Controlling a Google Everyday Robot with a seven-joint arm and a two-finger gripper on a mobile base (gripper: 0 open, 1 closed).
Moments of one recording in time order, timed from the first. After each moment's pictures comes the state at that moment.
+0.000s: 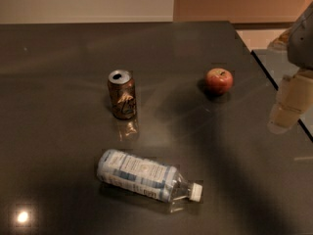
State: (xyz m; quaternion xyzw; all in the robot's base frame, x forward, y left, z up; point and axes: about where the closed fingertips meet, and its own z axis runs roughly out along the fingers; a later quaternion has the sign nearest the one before) arm 0.438 -0.217 0.976 -0.60 0.78 -0.03 0.16
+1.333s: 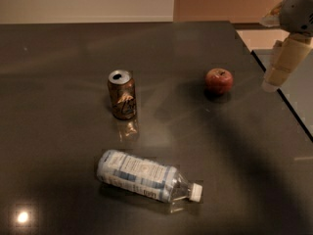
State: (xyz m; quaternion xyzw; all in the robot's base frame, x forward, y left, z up) arm 0.527 -0.233 0.987 -0.62 0.76 -0.02 0.19
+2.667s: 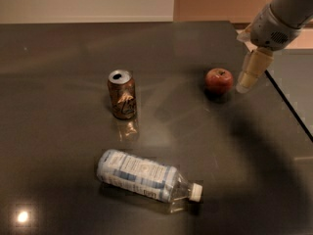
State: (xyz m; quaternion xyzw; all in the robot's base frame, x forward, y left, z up) arm 0.598 -0.220 0.921 -0.62 0.76 0.03 0.20
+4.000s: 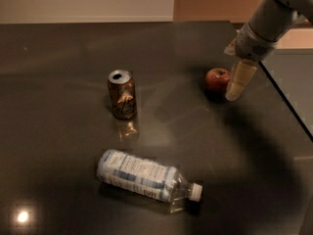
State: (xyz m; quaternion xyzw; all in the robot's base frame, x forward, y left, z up) arm 0.619 -0.211 0.871 -0.63 0.75 0.05 0.16
